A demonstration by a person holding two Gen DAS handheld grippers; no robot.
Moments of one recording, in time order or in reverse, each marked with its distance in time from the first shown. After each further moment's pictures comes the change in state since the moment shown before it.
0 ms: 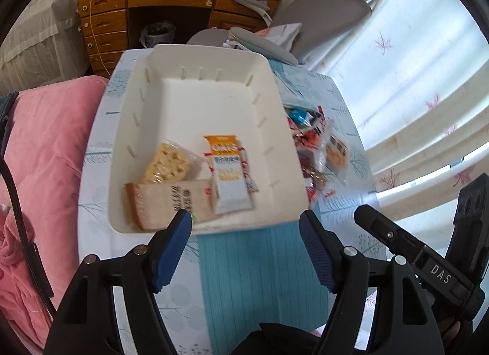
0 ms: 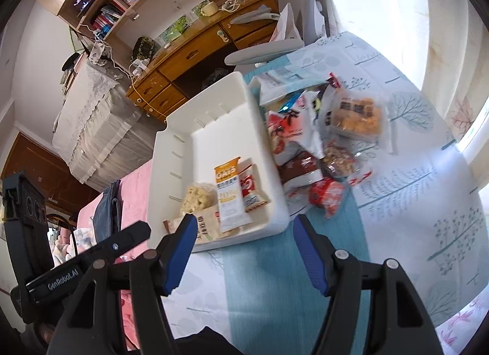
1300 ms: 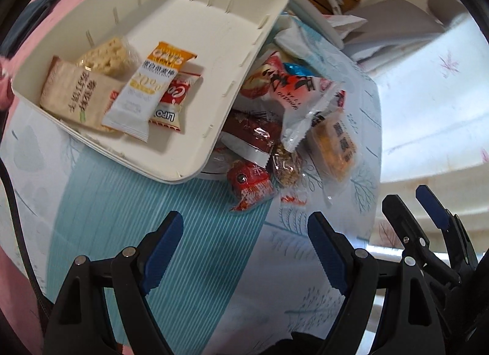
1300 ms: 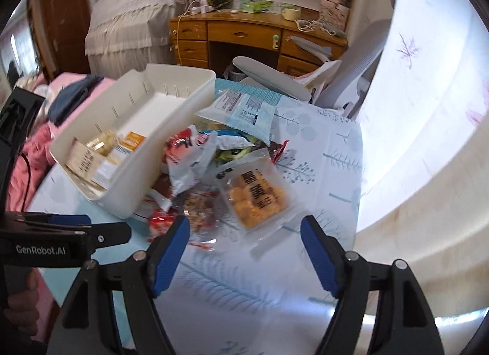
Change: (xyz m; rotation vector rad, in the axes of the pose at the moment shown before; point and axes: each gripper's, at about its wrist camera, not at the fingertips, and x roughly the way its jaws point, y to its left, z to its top) left arm 0.132 -0.115 -0.031 -0.486 0.033 0.109; right arm 0.013 -0.095 0.083 -0.787 0.012 -0.176
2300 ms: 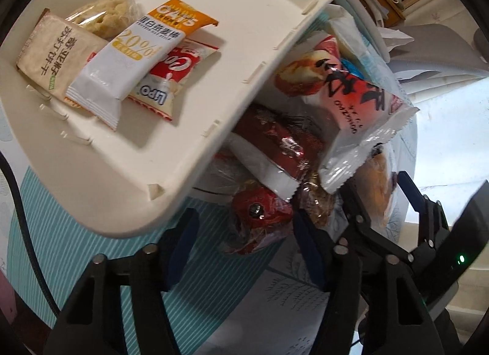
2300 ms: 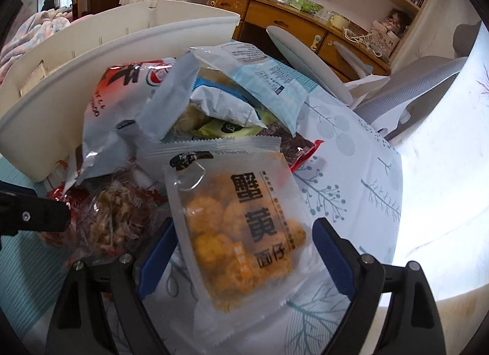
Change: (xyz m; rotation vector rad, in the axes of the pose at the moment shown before) left arm 0.082 -0.002 0.020 -0.175 0.004 0.037; right arm 0.131 0.002 -0.003 -0.267 -0.015 -0.031
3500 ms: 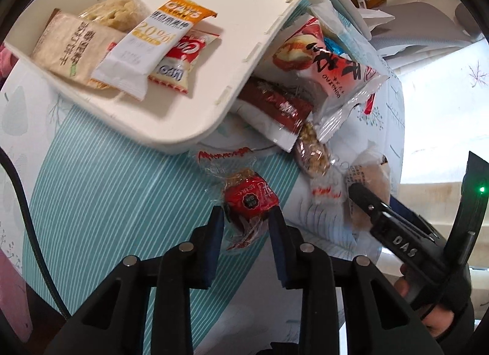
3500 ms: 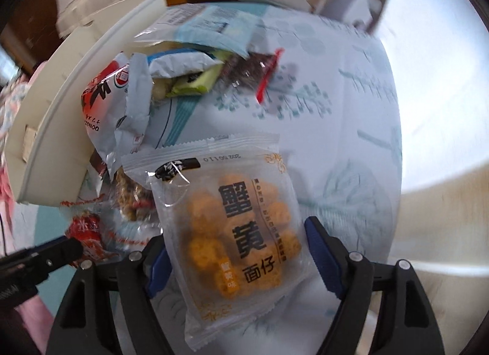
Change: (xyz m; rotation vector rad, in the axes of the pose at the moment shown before) left arm -0.028 0.009 -0.020 0.091 0.057 -0.004; right arm -0.026 -0.032 -0.027 0.478 0.353 0.160
